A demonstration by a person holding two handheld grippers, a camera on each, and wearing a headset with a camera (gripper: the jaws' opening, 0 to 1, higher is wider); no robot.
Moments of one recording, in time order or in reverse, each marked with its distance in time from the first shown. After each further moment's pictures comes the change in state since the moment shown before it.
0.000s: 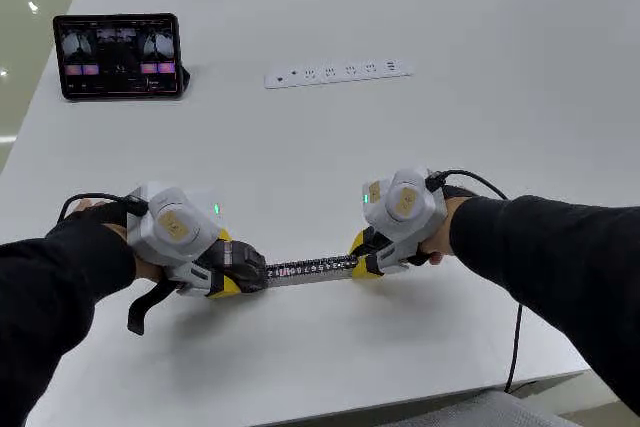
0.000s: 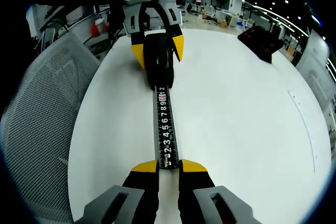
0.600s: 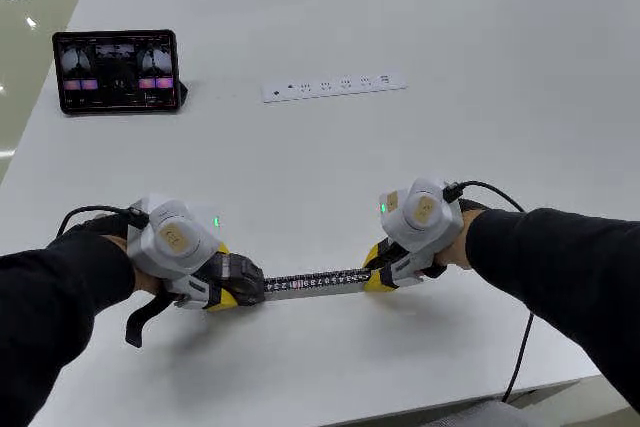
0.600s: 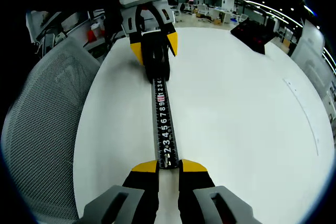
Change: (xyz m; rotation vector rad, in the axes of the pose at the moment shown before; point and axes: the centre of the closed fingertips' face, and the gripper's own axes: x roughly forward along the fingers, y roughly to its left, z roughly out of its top) left arm 0.003 0.002 -0.003 0.009 0.014 -0.005; right arm -0.014 0.003 -0.017 0.063 -0.007 0.001
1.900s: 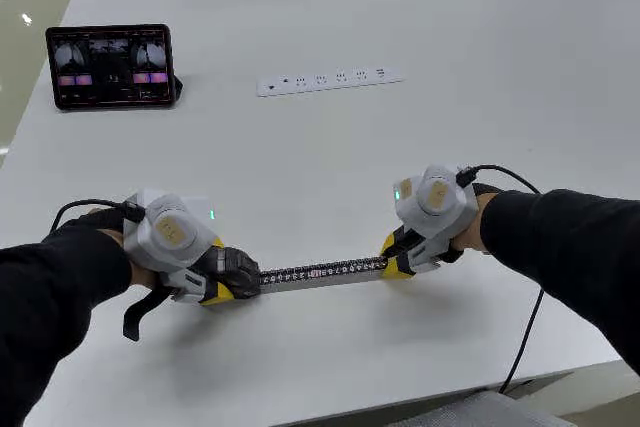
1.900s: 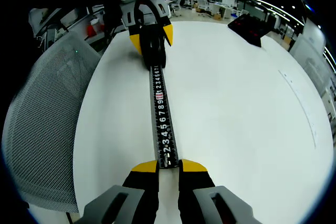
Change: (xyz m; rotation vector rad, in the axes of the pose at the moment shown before) left arm -0.001 -0.002 0.001 -0.013 0.014 0.008; right arm -0.018 -0.007 -0.027 0.005 0.049 -0.002
